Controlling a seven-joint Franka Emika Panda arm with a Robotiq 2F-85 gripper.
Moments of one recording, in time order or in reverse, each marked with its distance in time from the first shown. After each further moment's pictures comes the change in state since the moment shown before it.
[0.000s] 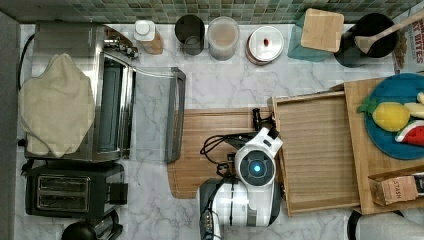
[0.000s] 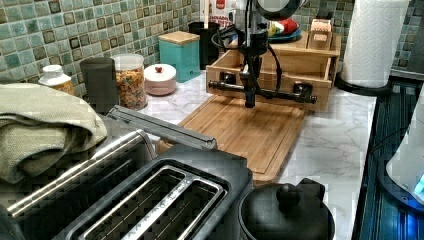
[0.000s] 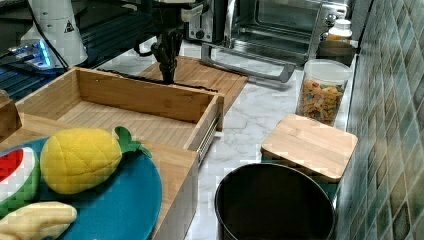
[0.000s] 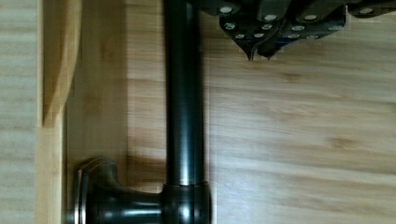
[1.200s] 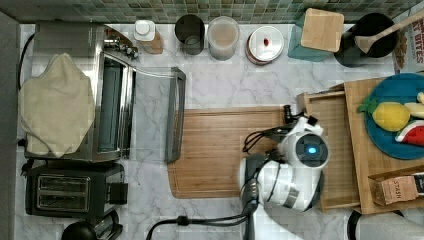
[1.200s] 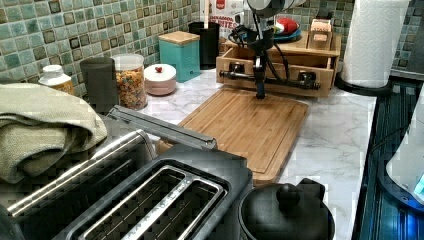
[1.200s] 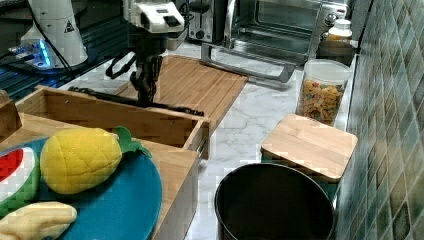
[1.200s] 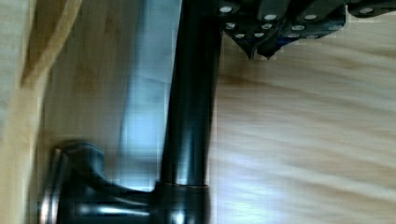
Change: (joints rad) arm -0.056 0.171 -0.175 0.197 0.055 -0.073 -0.371
